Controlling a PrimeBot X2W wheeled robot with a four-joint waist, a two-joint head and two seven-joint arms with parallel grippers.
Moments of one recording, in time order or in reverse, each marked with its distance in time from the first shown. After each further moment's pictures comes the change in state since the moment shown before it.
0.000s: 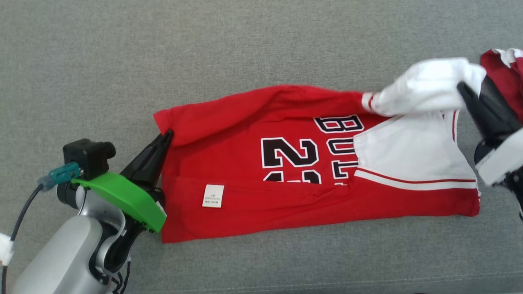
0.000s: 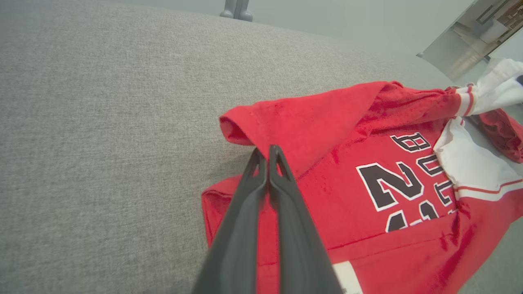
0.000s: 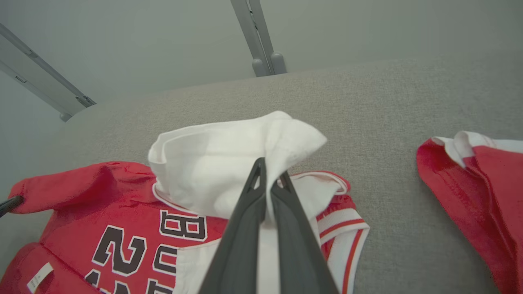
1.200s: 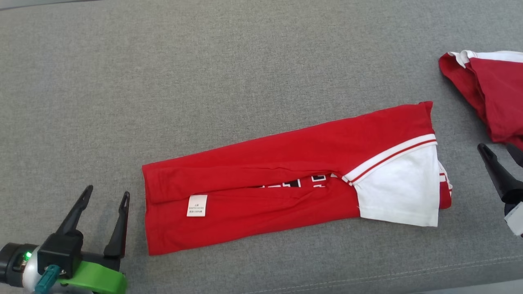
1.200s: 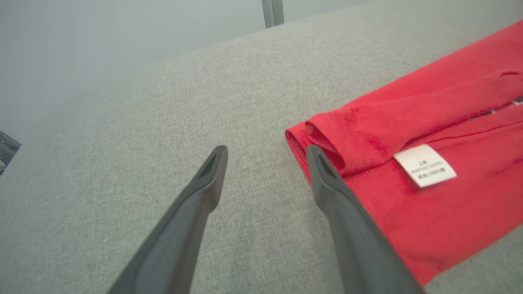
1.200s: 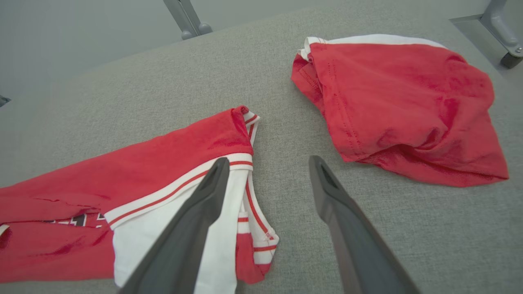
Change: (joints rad) left arm 0.404 0.134 0.142 -0.091 0.422 0.205 -0.281; right arm 0.385 0.061 -0.237 -0.144 -0.066 0.000 0.079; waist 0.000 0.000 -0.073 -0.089
